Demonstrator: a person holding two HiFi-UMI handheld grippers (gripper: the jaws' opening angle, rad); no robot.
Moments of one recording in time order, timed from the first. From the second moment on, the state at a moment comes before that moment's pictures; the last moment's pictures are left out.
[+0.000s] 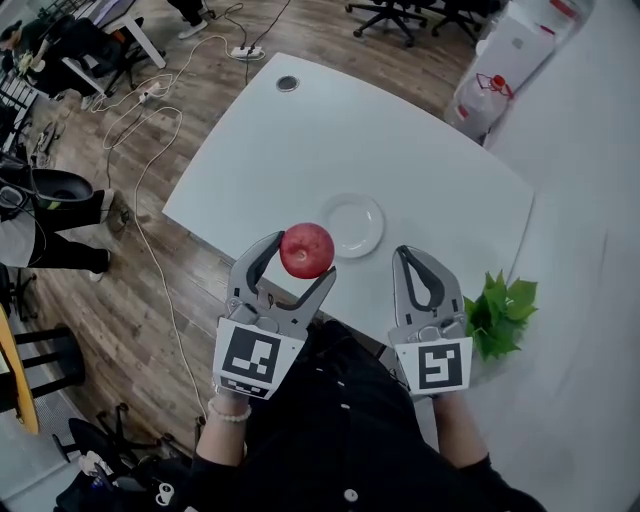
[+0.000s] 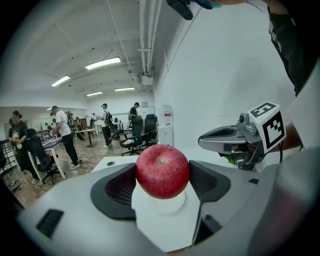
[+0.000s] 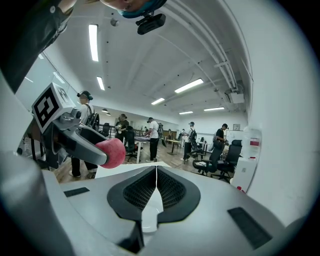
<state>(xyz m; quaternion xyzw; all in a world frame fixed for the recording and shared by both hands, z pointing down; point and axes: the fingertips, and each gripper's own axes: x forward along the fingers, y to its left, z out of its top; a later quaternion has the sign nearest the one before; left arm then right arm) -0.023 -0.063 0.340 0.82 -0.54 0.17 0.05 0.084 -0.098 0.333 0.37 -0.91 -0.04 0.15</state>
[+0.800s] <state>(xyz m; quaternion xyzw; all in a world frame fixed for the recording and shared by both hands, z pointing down) -0.022 -0.101 0.369 0.85 -0.48 0.19 0.07 0.083 -0.123 0.344 0.42 -0.89 -0.02 0.17</state>
